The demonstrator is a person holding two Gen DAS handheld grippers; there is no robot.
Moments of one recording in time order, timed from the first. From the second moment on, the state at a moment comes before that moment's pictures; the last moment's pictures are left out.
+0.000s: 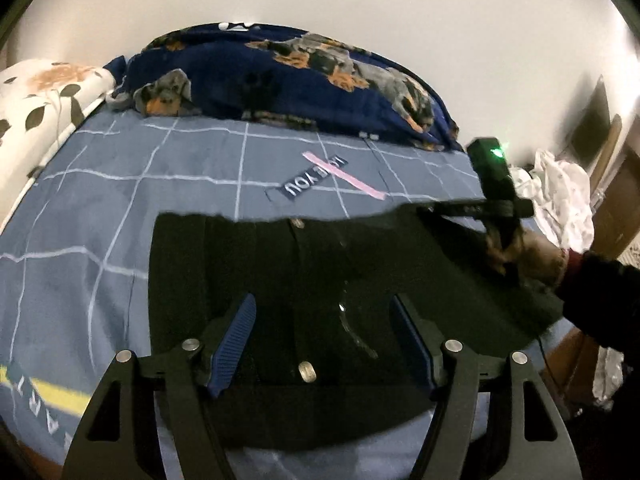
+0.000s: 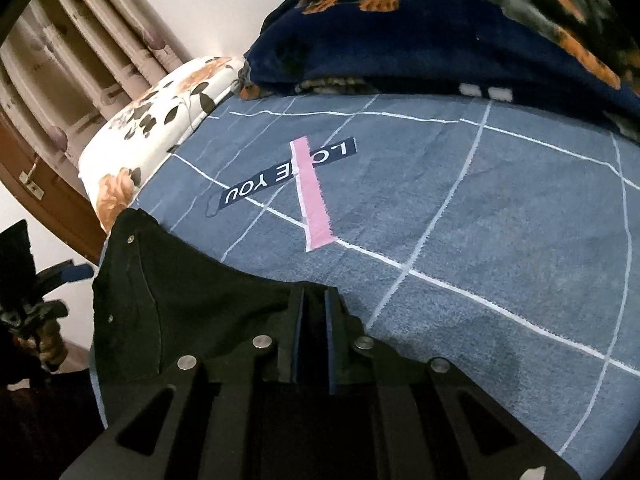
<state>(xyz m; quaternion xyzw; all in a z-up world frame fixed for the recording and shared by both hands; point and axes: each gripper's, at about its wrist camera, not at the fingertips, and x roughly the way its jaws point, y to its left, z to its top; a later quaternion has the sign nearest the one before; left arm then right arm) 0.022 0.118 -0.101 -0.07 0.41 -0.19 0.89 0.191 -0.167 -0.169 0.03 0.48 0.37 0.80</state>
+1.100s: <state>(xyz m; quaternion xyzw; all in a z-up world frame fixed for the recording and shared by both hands) 0.057 0.124 -0.149 -0.06 0.47 -0.10 0.87 -0.090 -0.502 -0.150 0.40 0.31 0.06 0.86</state>
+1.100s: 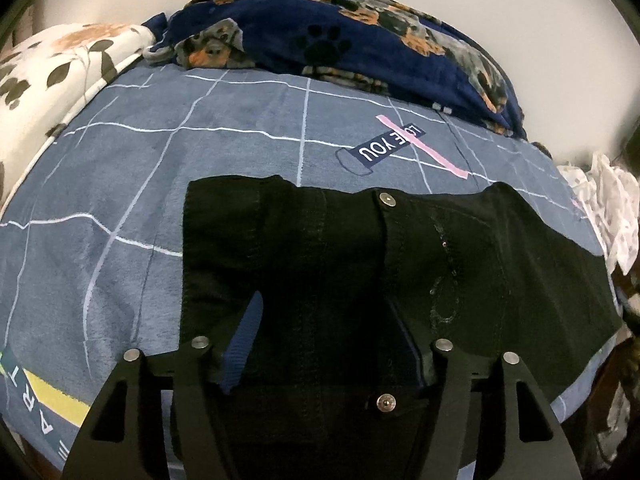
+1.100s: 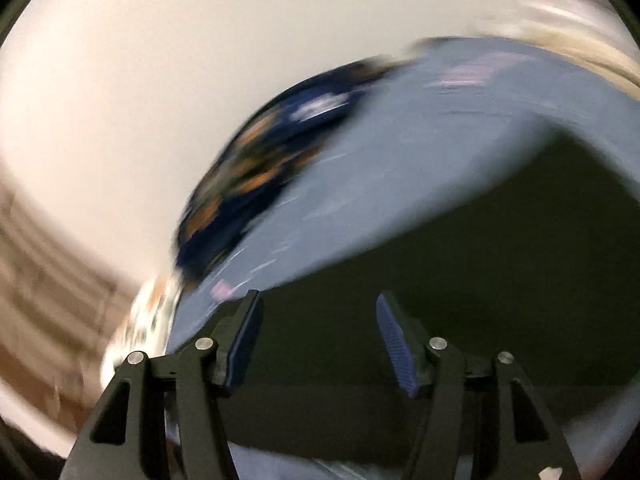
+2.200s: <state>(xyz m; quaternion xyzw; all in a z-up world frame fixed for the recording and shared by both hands) 0.058 0.111 -0.151 -0.05 0.47 -0.10 0.88 -0.131 -0.591 -0.198 0.46 0.32 -0.06 0.83</state>
